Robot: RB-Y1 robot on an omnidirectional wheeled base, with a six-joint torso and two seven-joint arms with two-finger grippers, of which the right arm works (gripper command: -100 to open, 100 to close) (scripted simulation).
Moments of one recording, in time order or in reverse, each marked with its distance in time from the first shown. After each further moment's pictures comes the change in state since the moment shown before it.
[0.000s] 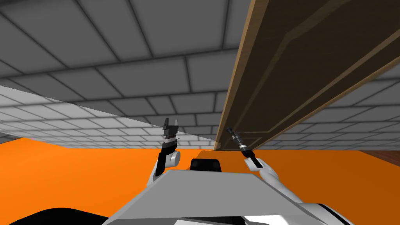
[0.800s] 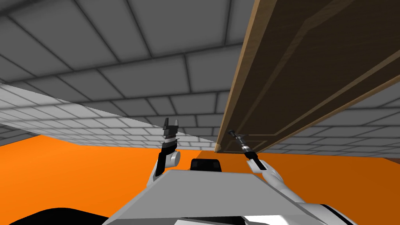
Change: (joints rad) arm -0.002 -0.017 -0.018 0.049 -0.011 -0.031 -0.011
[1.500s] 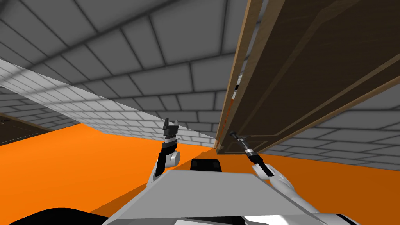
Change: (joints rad) arm 0.048 -0.049 0.035 0.001 0.014 -0.070 -0.054
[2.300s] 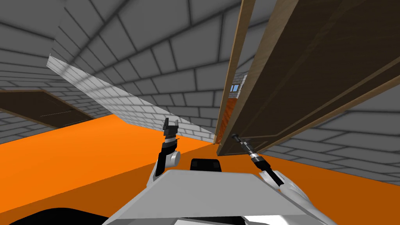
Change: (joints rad) arm 0.050 -0.050 0.033 0.024 0.011 -0.104 -0.055
